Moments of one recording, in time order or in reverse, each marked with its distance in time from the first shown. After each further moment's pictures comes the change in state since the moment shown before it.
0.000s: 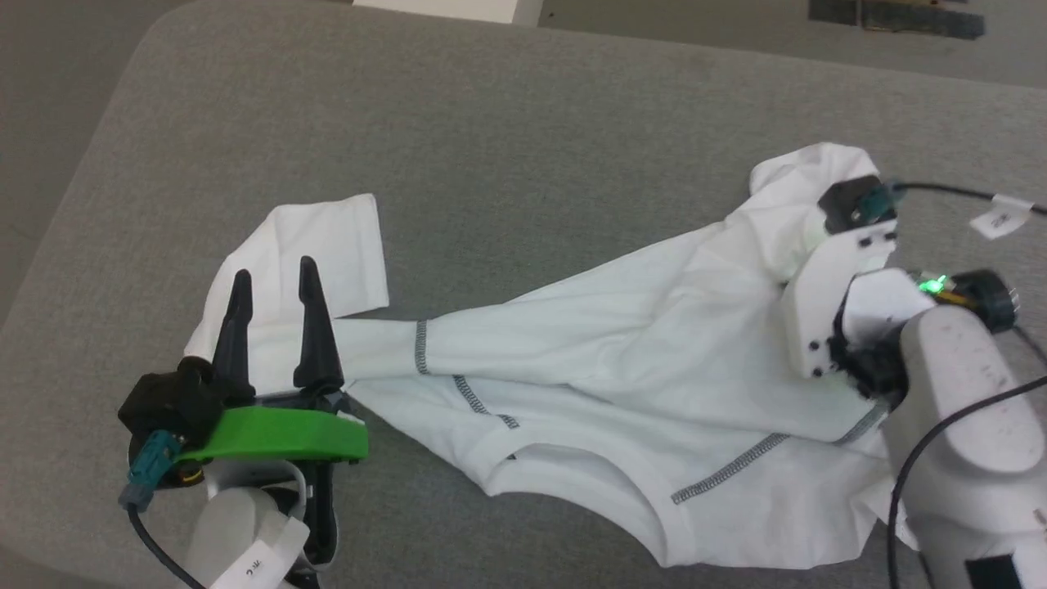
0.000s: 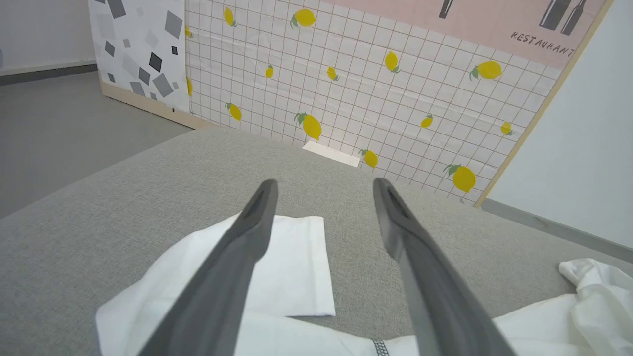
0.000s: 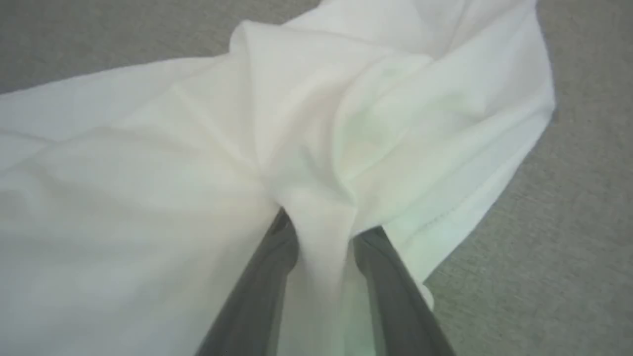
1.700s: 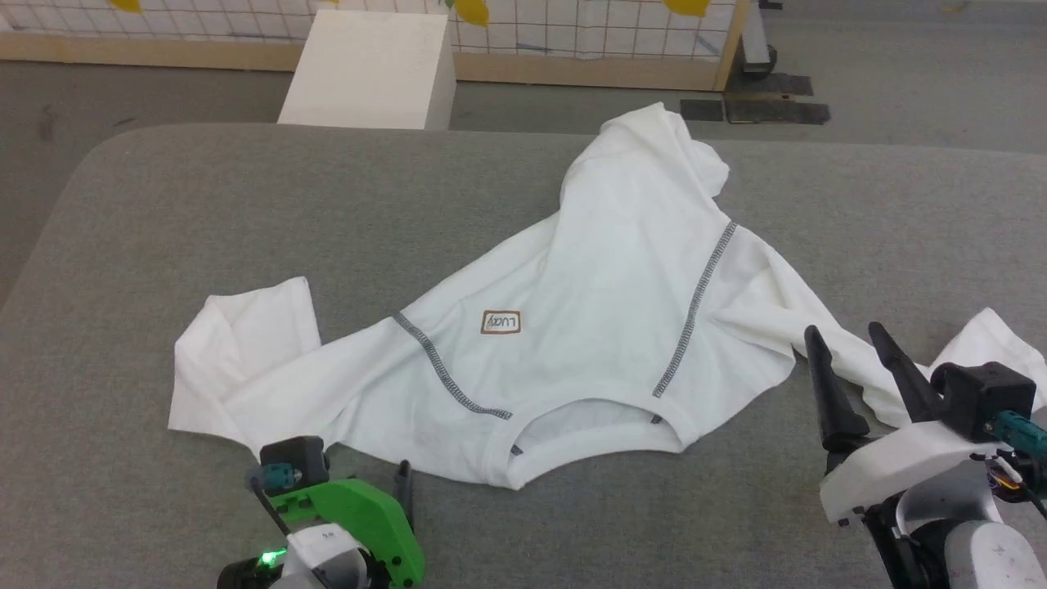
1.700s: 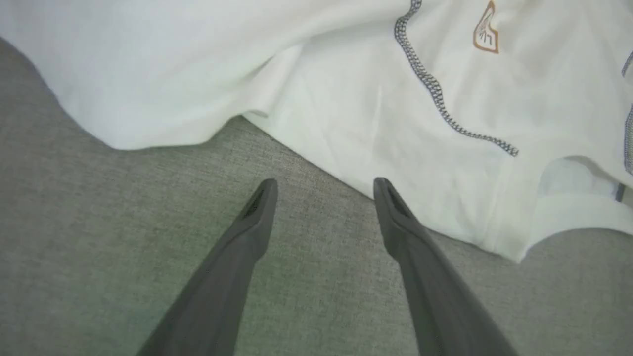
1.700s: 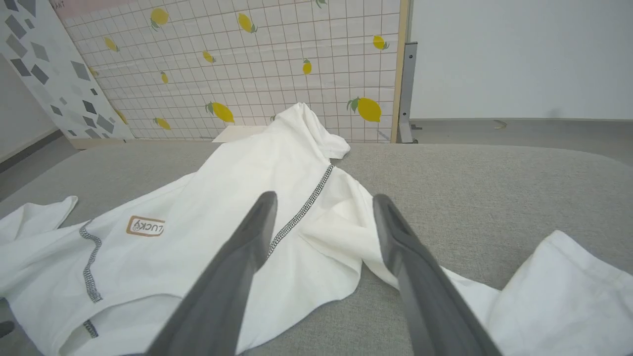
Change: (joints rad) left arm 0.119 0.006 -0.127 0.183 -0.067 0.129 0.525; right arm 0.526 0.061 -0.091 -0.497 0.121 0.000 -0.609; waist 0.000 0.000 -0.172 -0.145
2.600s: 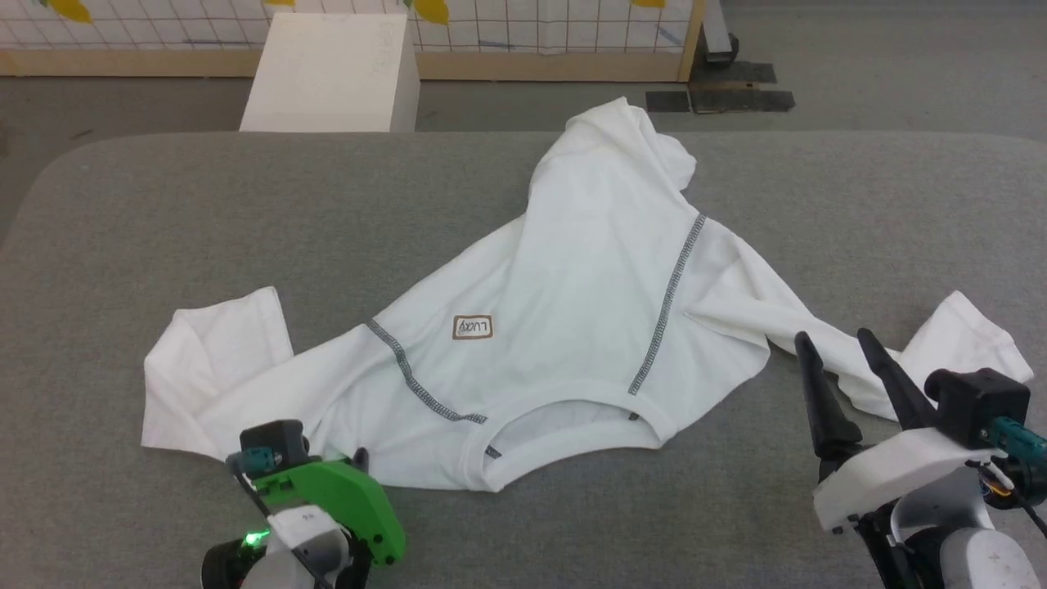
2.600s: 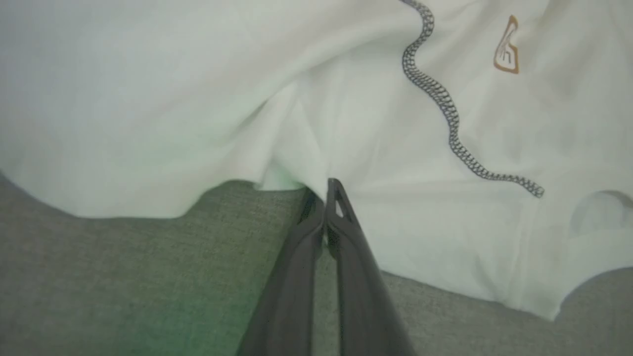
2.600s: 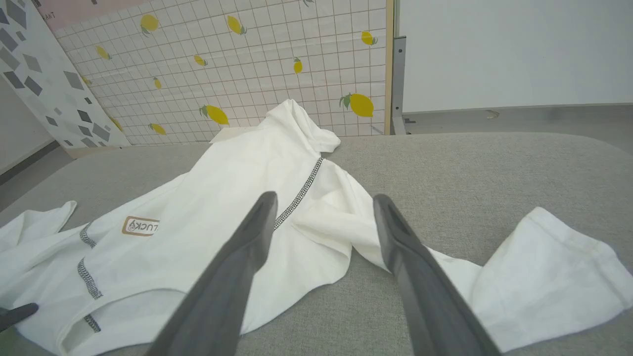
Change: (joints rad) left arm -0.090 0.026 0.025 0.144 -0.035 0.011 -0.057; right arm 0.012 0.001 0.021 -0.009 0.034 0.000 0.000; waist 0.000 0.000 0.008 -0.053
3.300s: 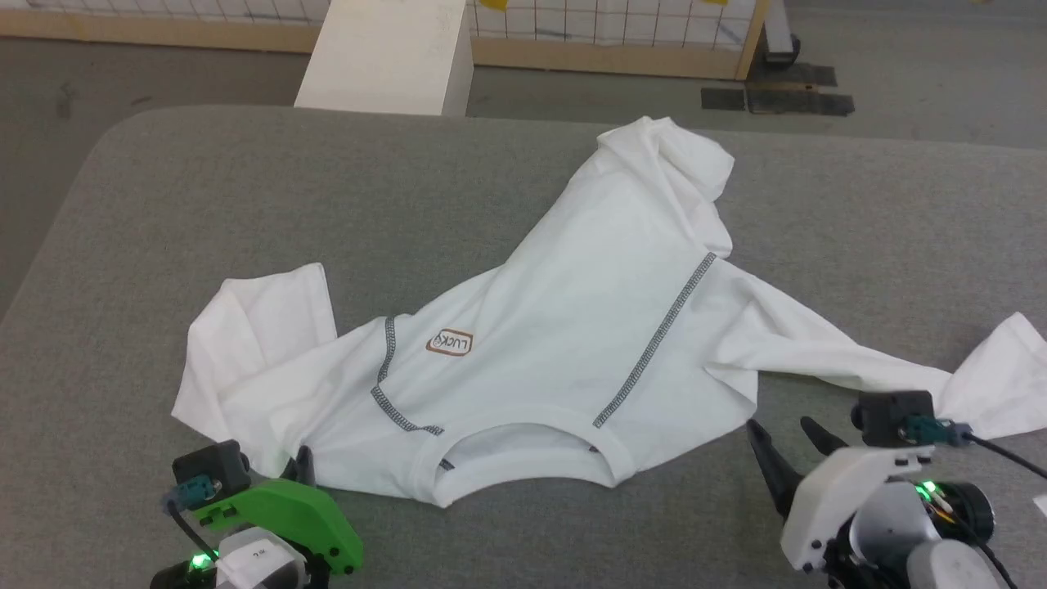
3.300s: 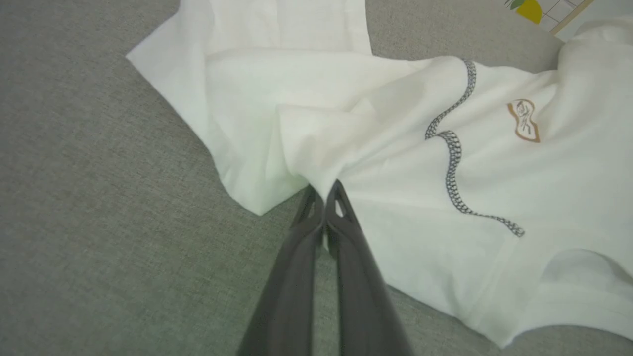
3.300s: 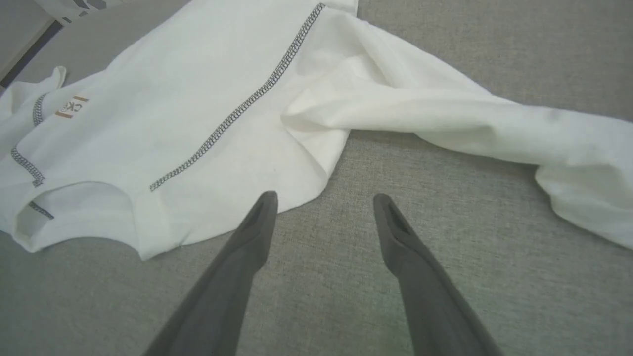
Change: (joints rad) left arm 0.110 0.035 0.058 -0.172 -0.009 0.054 -0.073; right arm 0.011 0.001 0.032 0.135 0.035 0.000 0.277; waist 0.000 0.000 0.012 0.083
